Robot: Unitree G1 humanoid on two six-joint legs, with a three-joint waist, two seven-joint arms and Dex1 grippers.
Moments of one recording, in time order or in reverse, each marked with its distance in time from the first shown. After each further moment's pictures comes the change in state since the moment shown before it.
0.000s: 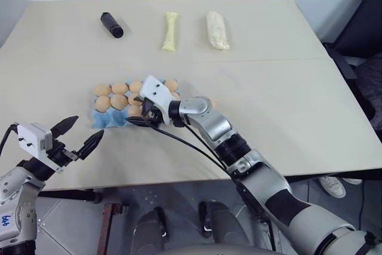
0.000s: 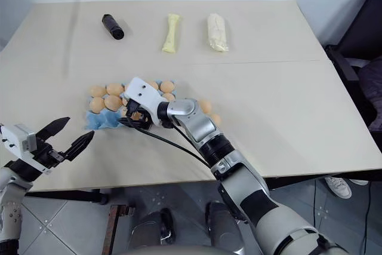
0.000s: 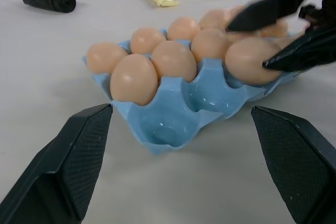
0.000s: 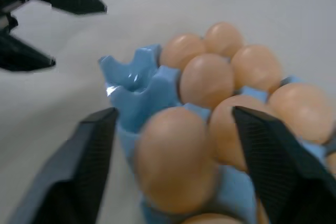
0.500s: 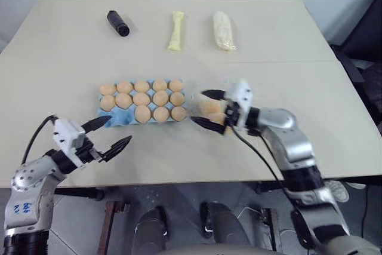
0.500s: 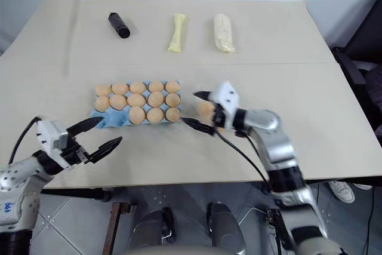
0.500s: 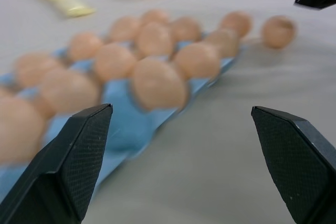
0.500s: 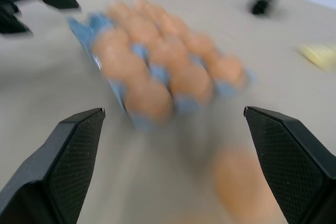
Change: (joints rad) left arm -0.112 0.028 -0.220 -0.033 0.044 -0.022 -0.134; right arm 0.579 -0.538 -0.316 -0.600 0.210 -0.008 0.200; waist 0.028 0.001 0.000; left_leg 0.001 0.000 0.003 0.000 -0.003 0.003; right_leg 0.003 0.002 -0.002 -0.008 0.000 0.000
